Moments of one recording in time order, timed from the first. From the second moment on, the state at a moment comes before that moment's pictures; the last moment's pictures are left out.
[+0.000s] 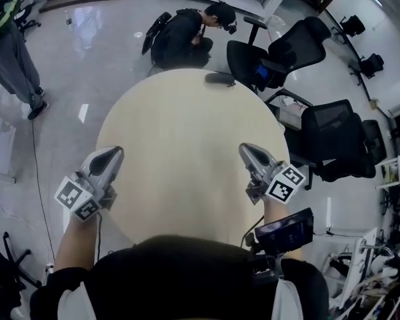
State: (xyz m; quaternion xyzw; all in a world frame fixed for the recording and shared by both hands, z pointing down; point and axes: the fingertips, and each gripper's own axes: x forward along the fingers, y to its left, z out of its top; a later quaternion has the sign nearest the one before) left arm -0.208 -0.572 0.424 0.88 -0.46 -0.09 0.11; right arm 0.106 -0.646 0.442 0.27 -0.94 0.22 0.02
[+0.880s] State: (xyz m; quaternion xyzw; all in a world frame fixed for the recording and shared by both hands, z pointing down) left arm -0.034 -0.385 0.330 0.86 -0.46 -0.15 0.17; right arm 0.257 -0.433 0.380 0.25 -0.95 0.18 0.00
